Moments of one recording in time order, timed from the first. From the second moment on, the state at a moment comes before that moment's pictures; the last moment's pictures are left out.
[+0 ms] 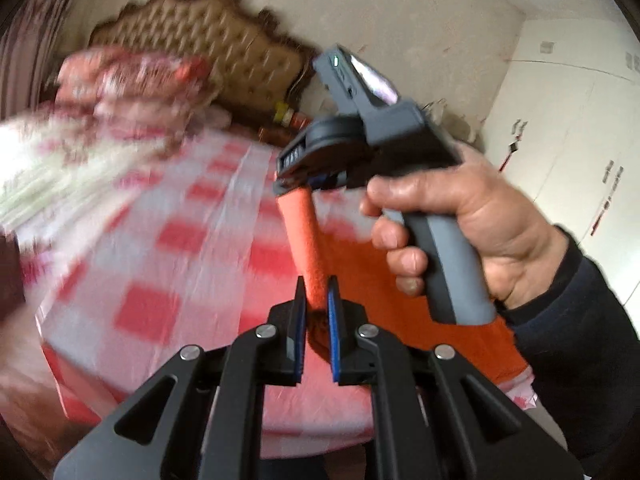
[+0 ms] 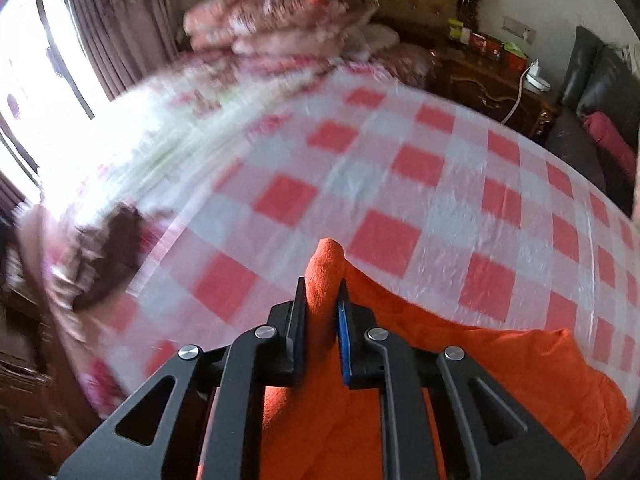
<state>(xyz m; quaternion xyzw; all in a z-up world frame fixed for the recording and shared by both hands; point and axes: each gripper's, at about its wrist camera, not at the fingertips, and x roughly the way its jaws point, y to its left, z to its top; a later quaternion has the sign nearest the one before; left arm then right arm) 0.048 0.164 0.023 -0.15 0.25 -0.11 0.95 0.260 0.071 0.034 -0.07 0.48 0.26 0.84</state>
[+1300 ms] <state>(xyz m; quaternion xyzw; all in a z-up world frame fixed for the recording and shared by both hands) 0.013 -0.294 -0.030 0.34 0.08 -0.20 0.91 0.234 -0.400 0.013 0.23 0.44 0.25 0.83</state>
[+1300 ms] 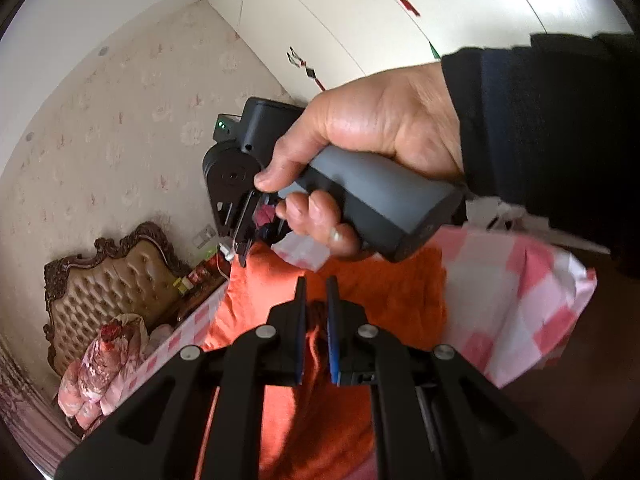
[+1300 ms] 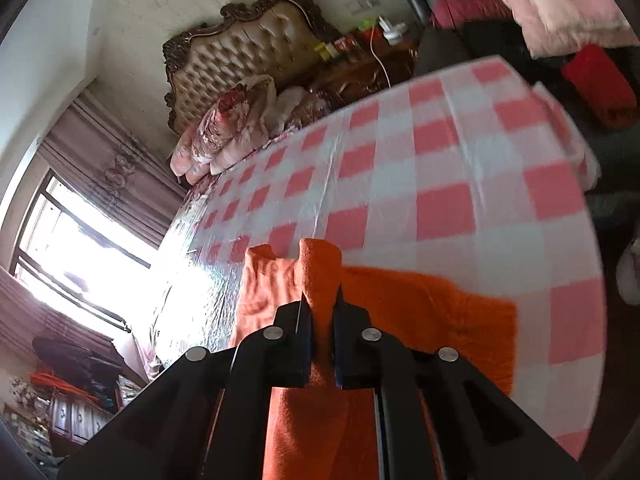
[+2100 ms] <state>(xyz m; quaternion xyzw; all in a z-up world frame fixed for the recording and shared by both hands) 0.059 -0.146 0.000 0.08 0.21 -0.23 0.95 0.144 -0.442 -0.021 0.13 0.41 0.09 0.90</state>
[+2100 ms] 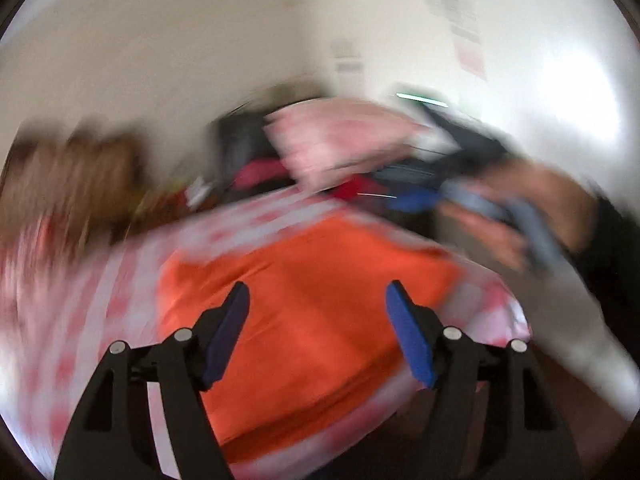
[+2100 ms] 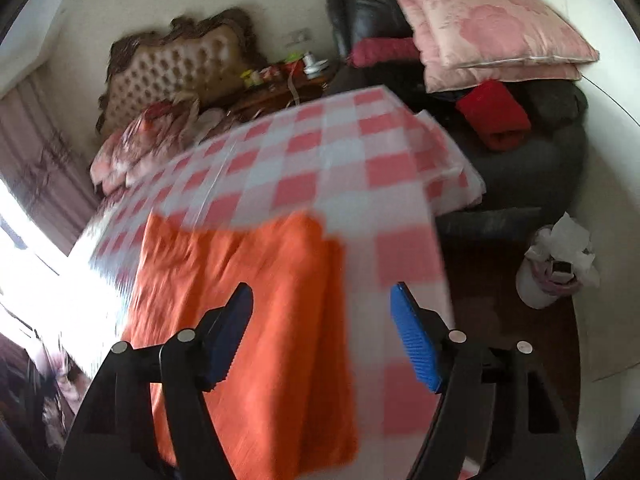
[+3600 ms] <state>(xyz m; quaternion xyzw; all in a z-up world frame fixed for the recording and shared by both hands) 0.201 -0.151 0.012 0.04 0.34 -0.33 0.88 0.077 -0.381 -0.047 0.13 0.35 -0.07 0.92</state>
